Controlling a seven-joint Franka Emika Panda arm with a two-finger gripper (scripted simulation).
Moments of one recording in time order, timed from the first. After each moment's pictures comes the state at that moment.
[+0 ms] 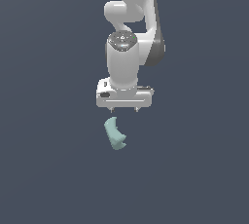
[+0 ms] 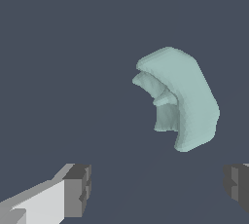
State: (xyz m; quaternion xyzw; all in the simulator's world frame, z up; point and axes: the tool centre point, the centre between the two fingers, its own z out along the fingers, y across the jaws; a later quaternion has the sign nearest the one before) arm 0.015 -0.001 0.176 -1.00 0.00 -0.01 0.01
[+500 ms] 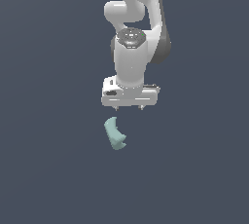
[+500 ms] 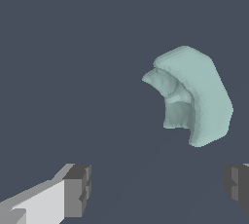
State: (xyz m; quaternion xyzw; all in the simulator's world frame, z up) arm 0.012 0.018 0.182 -1.00 -0.01 -0.01 0.00
